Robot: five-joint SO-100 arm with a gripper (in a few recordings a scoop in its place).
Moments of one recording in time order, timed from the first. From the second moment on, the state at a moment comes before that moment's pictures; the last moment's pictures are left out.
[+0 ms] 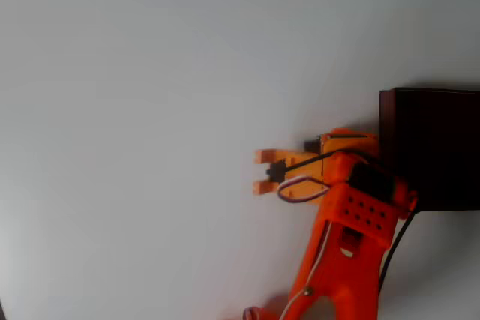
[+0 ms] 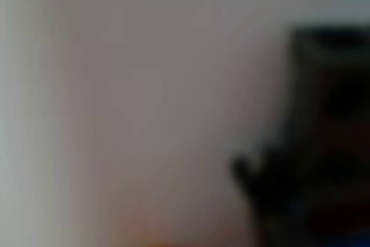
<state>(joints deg) 23.6 89.5 117.9 55.5 -27.7</state>
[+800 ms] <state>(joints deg) 23.5 102.5 114.1 62.1 -23.2</state>
